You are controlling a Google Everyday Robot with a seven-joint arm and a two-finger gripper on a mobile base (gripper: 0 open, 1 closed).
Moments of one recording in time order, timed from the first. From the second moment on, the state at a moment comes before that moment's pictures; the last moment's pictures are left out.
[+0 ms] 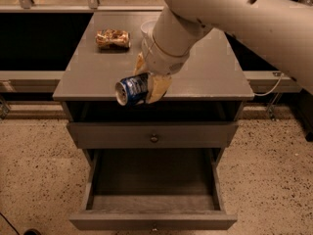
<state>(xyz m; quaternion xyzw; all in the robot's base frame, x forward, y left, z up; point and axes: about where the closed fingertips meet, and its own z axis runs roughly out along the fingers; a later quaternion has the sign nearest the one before) 0.551 0.028 0.898 -0.85 0.46 -0.02 0.24</state>
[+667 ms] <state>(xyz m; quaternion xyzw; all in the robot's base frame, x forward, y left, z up) 0.515 0.039 0.859 -0.82 0.51 0.01 0.28</state>
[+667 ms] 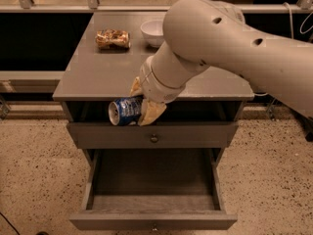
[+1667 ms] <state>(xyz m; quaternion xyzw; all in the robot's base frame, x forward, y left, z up) 0.512 0.068 0.737 -0.71 0.52 0.19 0.44</state>
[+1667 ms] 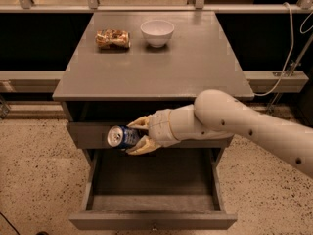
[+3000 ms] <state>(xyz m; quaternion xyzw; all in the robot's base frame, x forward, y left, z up) 0.536 0.011 0.628 -0.62 0.58 0.23 0.47</state>
